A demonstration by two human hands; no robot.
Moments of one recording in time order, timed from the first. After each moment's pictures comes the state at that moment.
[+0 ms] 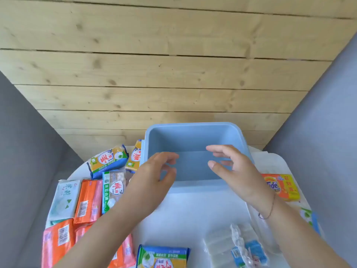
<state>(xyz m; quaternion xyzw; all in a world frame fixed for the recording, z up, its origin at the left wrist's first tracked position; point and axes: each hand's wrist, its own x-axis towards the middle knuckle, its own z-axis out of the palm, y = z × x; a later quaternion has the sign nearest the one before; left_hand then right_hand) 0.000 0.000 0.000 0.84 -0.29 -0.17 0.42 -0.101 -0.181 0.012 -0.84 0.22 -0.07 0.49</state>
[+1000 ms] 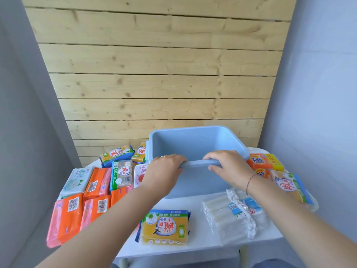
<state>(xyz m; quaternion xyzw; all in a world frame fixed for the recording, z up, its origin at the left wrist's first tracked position) -0.082 0.029 -0.080 0.87 -0.46 0.09 0.16 -0.190 -0.142 -0.064 -0.97 0.11 -0.13 0.14</state>
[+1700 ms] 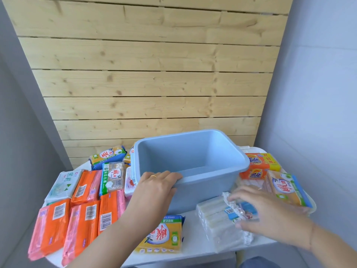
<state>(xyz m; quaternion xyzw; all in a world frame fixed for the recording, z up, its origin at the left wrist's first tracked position) -0.122 0.058 -0.076 0.86 -0.47 0.09 0.18 -0.290 -0.159 -0.093 -0.98 0.10 0.01 0.17</state>
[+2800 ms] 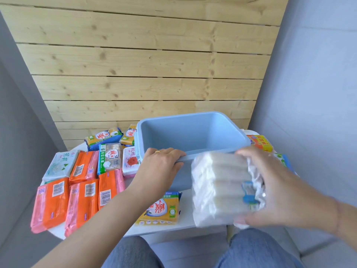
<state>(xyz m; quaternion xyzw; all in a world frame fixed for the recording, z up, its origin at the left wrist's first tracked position) -0.122 0.047 -0.079 0.82 -0.51 0.11 0.22 -0.304 -0.131 -0.043 -0.99 0.09 -0.06 0.13</state>
